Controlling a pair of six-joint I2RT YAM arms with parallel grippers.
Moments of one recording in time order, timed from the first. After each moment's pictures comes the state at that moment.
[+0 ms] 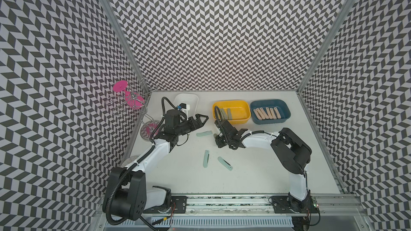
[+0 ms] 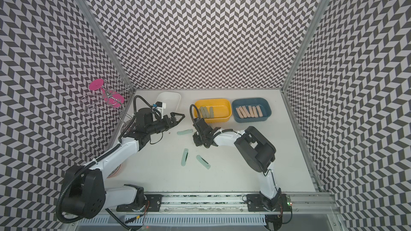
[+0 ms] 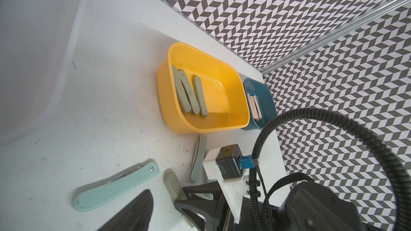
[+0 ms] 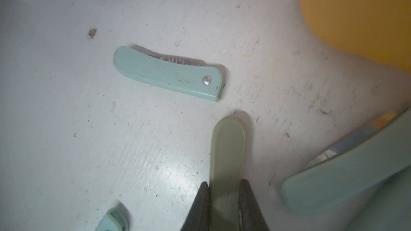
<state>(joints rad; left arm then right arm) -0.22 1.30 0.75 0.10 0.57 -0.70 0.82 1.98 1.20 -0.15 -0.02 0.34</state>
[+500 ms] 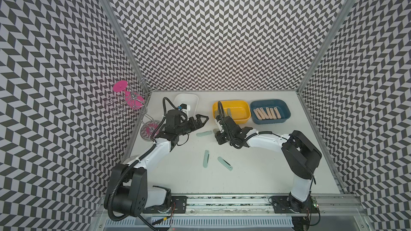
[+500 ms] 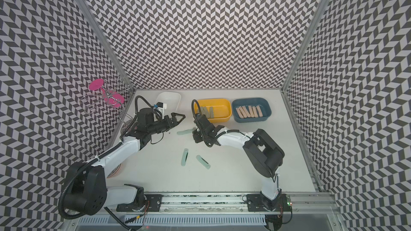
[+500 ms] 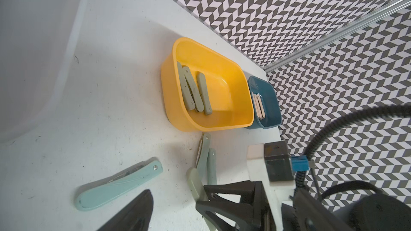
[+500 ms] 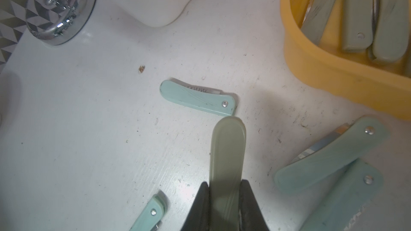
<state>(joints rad) -0.22 1.33 0.75 0.10 0.57 -0.70 0.82 1.86 1.19 -0.16 -0.01 0.35</state>
